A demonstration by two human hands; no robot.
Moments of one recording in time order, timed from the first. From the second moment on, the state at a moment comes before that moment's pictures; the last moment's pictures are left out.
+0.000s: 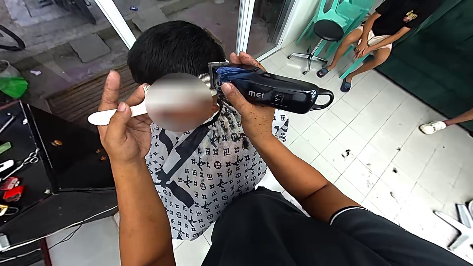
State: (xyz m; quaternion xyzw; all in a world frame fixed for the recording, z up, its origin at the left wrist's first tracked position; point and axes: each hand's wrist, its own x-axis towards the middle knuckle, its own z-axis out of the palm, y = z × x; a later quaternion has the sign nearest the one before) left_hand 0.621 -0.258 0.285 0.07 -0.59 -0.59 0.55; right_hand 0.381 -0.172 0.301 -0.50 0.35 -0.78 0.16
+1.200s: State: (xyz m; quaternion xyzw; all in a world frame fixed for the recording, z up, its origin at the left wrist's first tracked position) left_hand 0.624 -0.211 0.266 0.20 -0.58 -0.60 0.51; right_hand 0.364 -0.173 0.264 -0.50 0.27 -0.80 0.21
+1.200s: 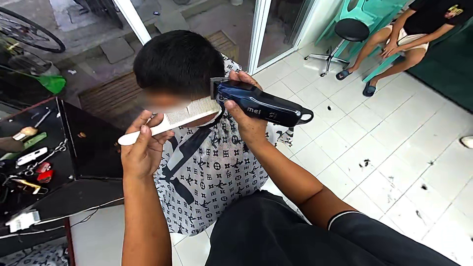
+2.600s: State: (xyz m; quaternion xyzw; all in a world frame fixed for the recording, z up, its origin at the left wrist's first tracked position) left_hand 0.604 -0.206 0.298 0.19 -0.66 -0.50 0.53; right_hand 0.357 -0.189 0.252 -0.43 0.25 -0.84 0.22
